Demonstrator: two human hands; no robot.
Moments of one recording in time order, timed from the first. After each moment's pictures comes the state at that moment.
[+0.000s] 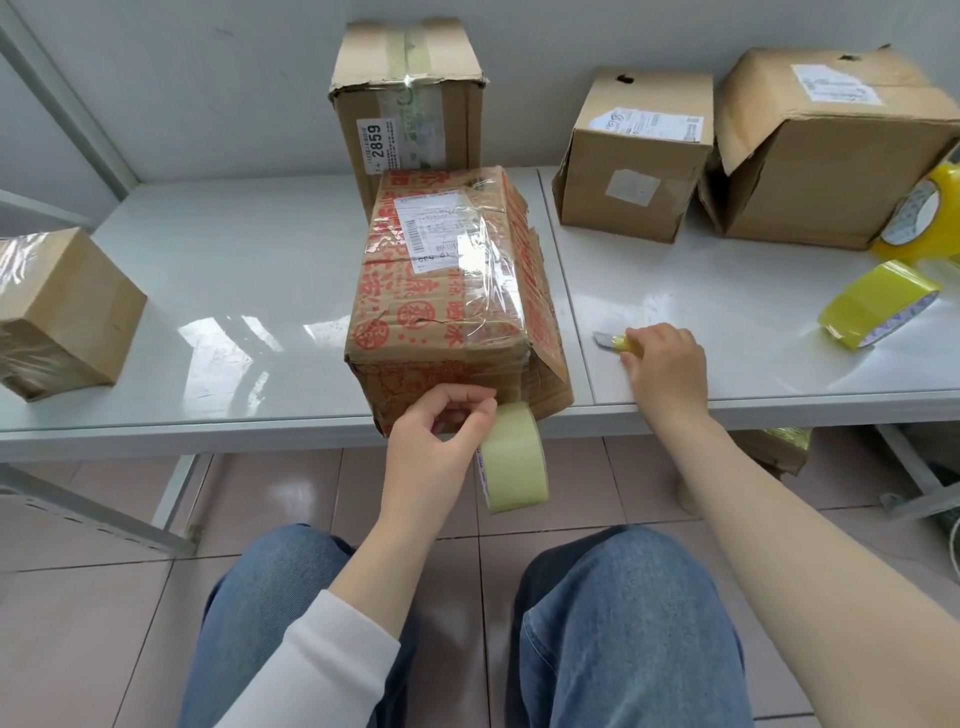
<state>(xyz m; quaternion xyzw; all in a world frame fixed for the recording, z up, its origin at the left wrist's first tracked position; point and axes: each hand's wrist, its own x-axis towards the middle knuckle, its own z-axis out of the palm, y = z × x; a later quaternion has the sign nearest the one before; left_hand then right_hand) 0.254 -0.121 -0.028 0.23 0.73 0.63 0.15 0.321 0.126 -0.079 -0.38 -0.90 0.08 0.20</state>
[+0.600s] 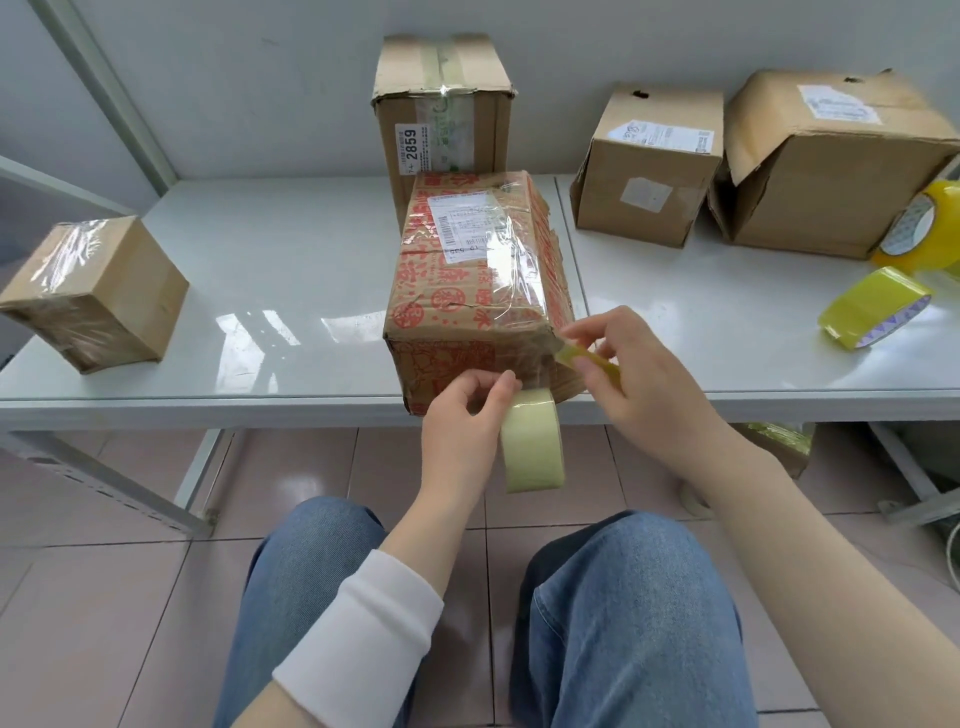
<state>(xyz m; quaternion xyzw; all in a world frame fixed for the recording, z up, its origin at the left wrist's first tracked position) 0.265 -0.123 -0.023 0.19 0.74 0.62 0.15 0.353 0.016 0.016 -0.10 -0.92 0.26 0.26</state>
